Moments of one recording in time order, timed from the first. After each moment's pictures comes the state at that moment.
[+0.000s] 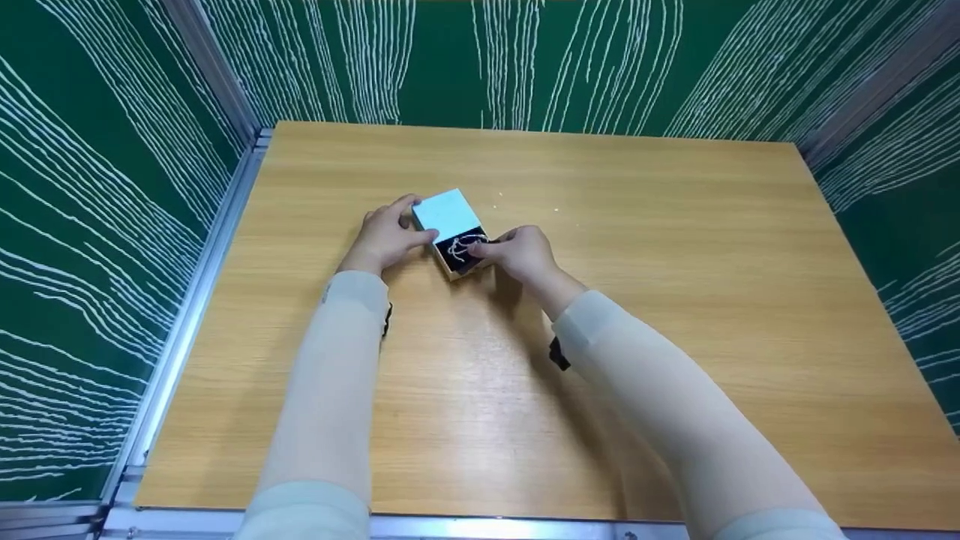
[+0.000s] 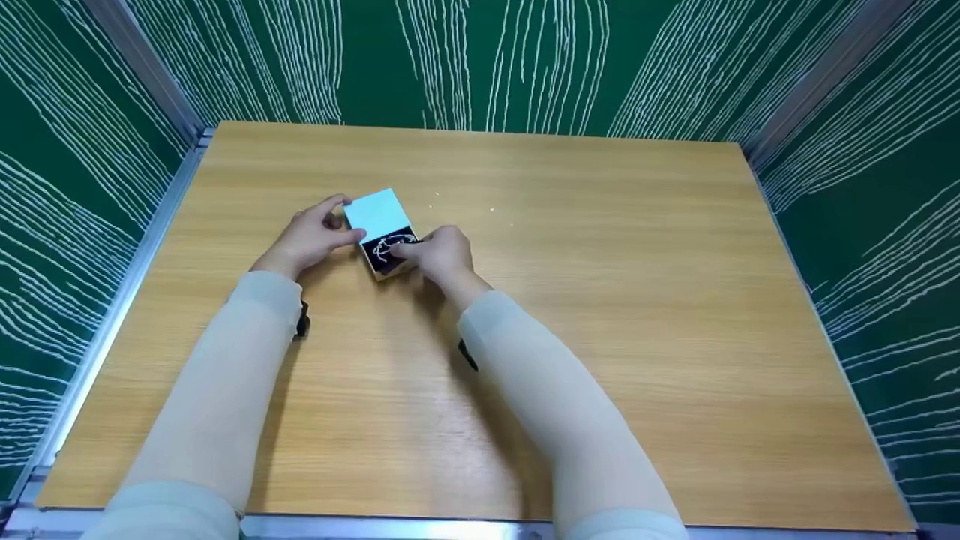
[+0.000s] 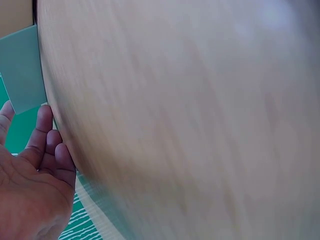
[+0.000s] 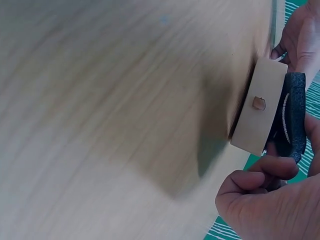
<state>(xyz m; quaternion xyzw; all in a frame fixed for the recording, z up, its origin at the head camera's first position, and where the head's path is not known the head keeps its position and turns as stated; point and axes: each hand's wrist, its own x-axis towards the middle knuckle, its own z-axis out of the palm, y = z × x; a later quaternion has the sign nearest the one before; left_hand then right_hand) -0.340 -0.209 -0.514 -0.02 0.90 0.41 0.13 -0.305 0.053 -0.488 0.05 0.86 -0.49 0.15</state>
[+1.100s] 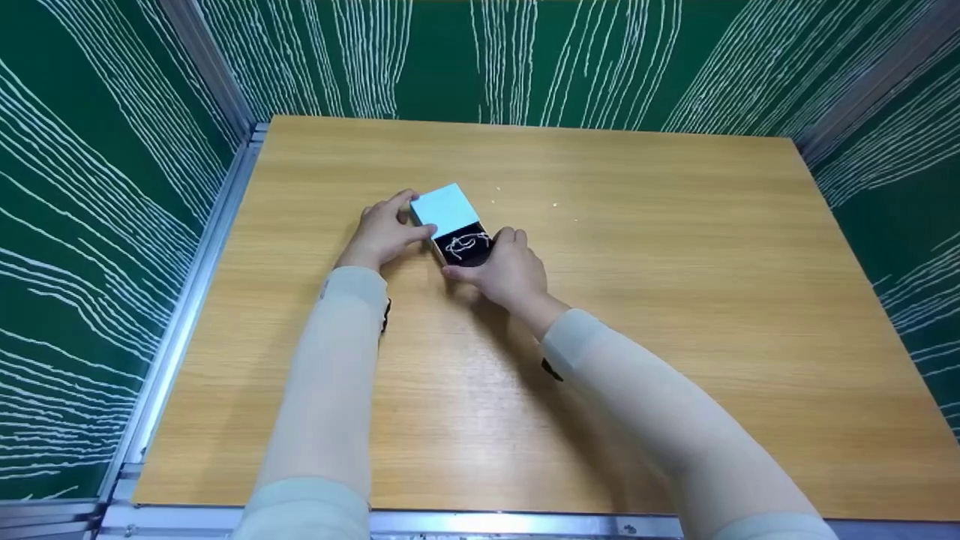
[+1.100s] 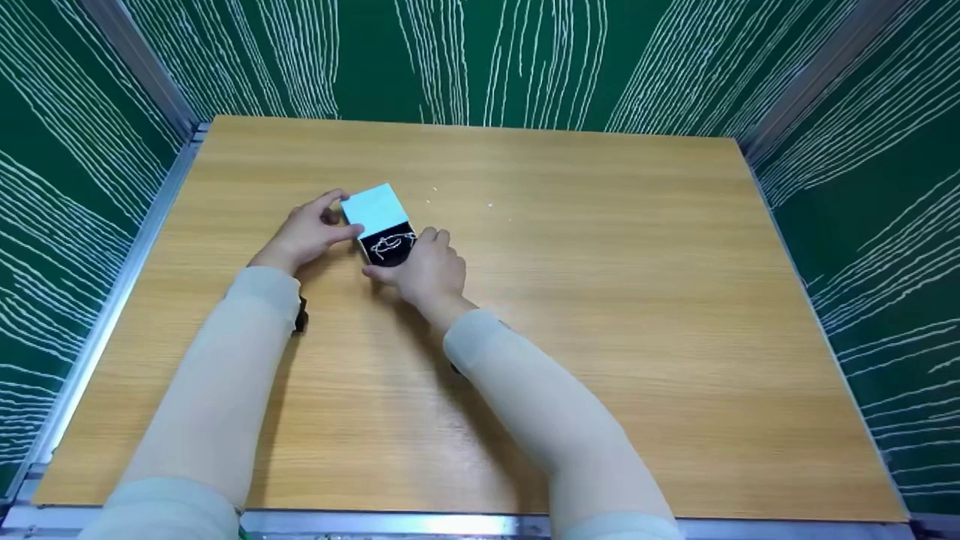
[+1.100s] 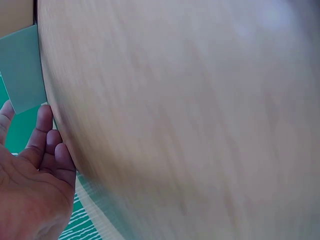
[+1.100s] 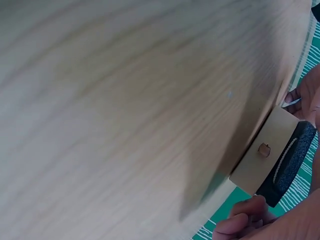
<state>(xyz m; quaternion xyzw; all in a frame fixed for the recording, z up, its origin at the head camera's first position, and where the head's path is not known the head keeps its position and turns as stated) -0.339 -0.210 -0.515 -0.03 0.90 0.42 0.13 -0.273 0.026 -0.502 0.02 0.97 -0.25 0.07</state>
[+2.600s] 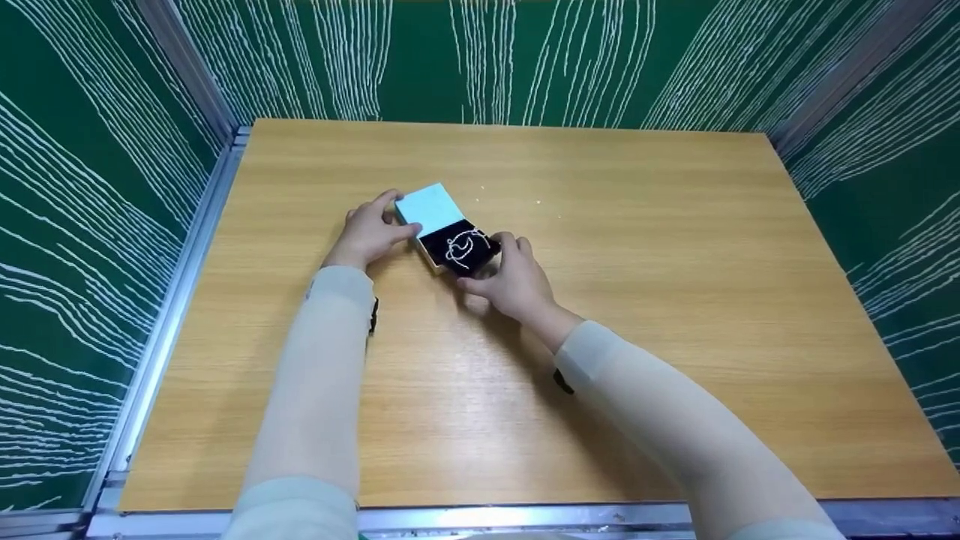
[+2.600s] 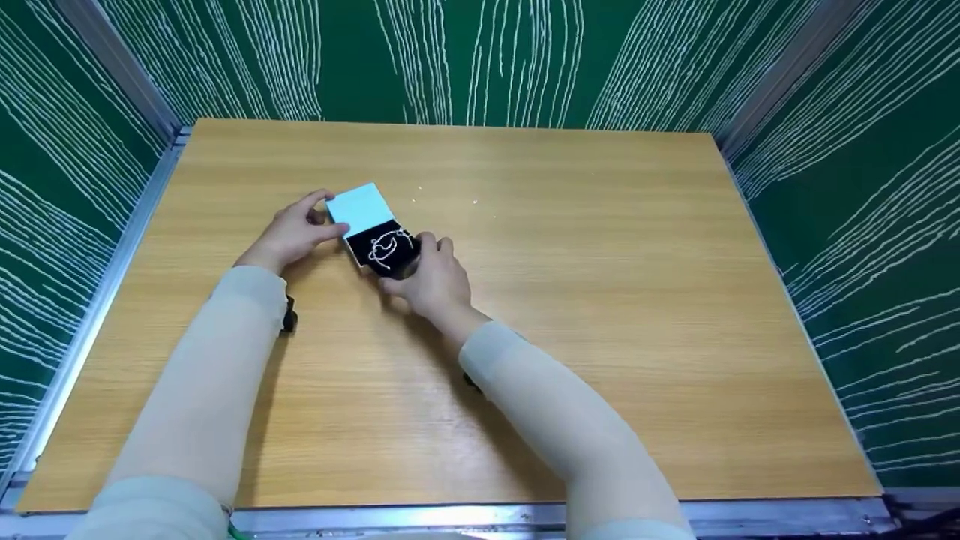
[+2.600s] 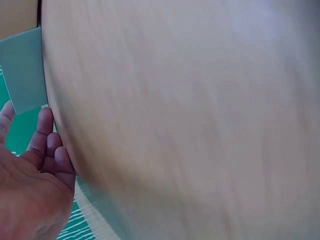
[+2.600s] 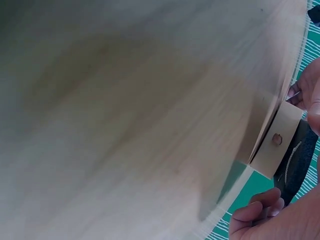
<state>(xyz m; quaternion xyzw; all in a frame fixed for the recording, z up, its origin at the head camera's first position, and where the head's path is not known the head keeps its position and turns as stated) -0.339 -0.209 -0.518 -0.02 0.90 0.41 0.12 -0.252 0.064 -0.510 -0.01 0.94 -0.34 0.07</state>
